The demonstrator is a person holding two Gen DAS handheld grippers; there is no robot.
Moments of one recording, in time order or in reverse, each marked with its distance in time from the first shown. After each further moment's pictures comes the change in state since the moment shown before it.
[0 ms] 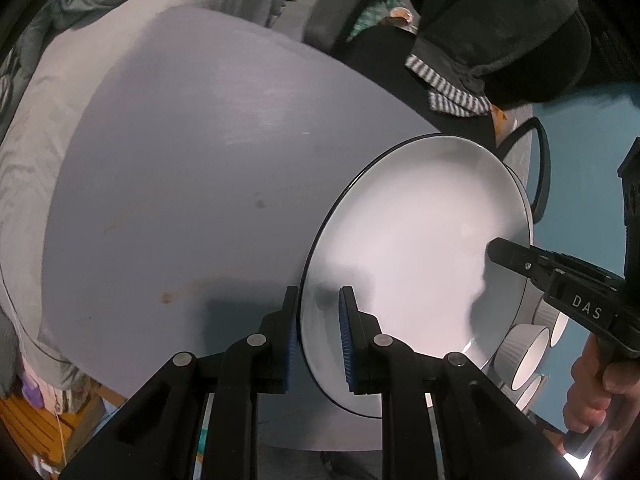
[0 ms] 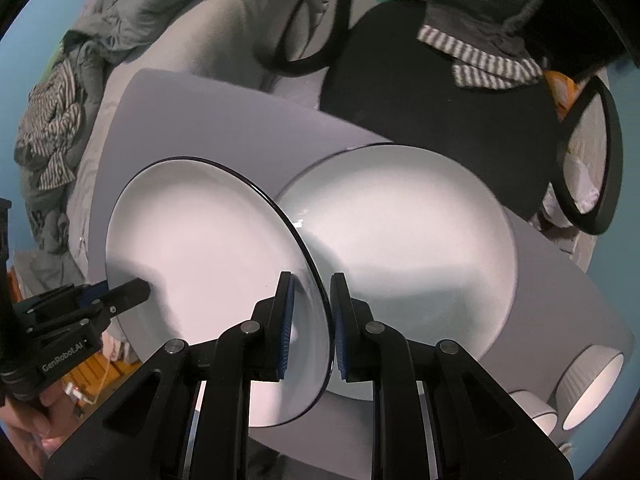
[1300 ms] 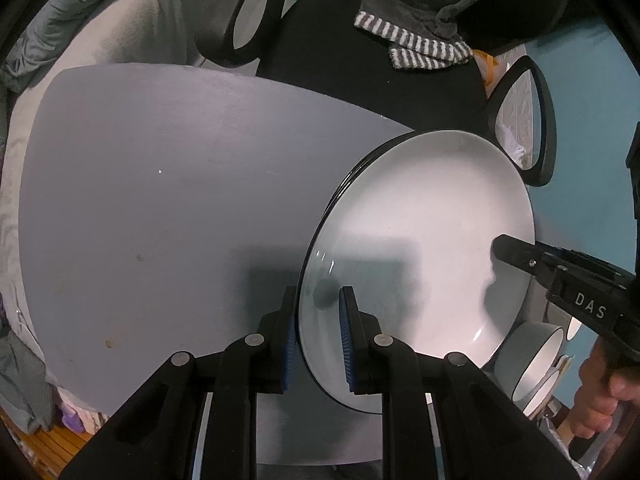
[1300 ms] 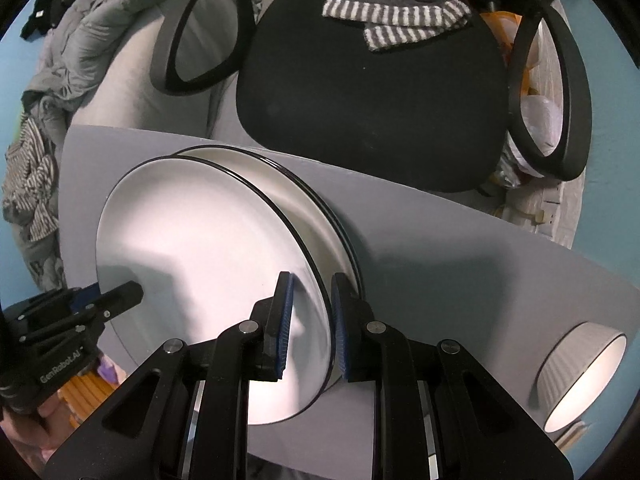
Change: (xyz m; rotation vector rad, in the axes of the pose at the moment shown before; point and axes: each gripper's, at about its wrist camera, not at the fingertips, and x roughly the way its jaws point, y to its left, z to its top) left arm 0.036 -0.096 0.030 0.150 0.099 0.109; right arm 0.004 -0.102 -0.007 0.171 0.036 0.017
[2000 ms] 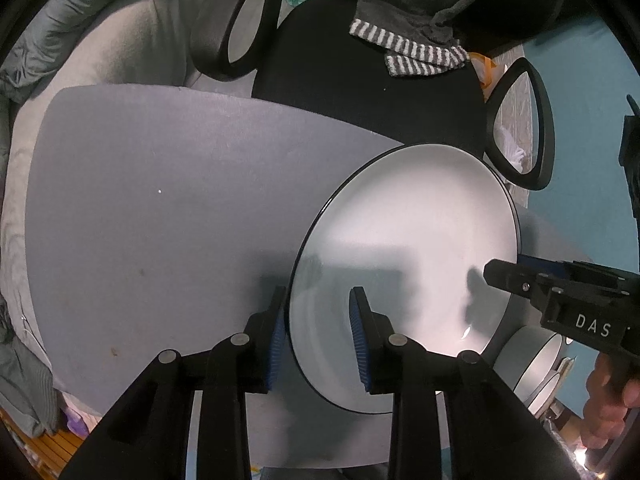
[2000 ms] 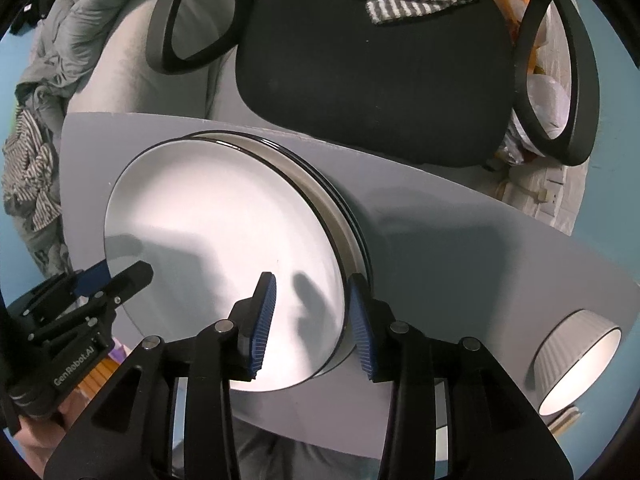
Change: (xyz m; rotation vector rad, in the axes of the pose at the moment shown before) left arm -0.010 -0.008 0.003 0.020 -0.025 0.024; right arm -0.002 0.002 0.004 0.015 0.121 0.002
